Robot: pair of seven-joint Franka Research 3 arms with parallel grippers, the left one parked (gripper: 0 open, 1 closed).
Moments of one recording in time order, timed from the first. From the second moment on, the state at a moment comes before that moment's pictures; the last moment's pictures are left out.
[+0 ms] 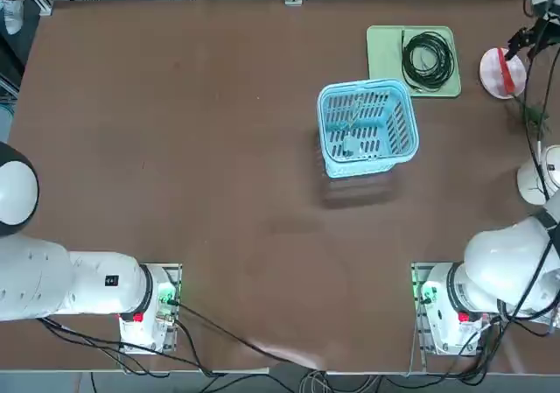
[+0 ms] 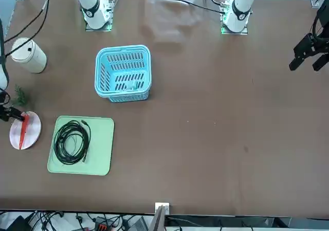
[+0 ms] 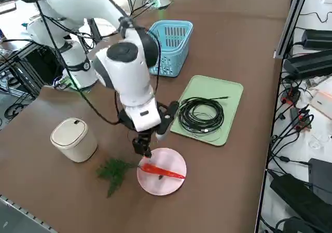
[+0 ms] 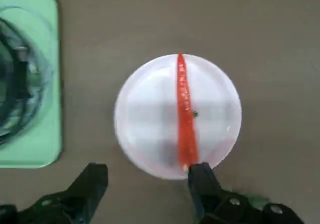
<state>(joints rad) -0.38 0.51 -0.08 -1.61 0.02 2.16 -0.45</state>
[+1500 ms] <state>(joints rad) 0.27 -0.11 -0.06 -1.98 -0.02 1.76 0.59</state>
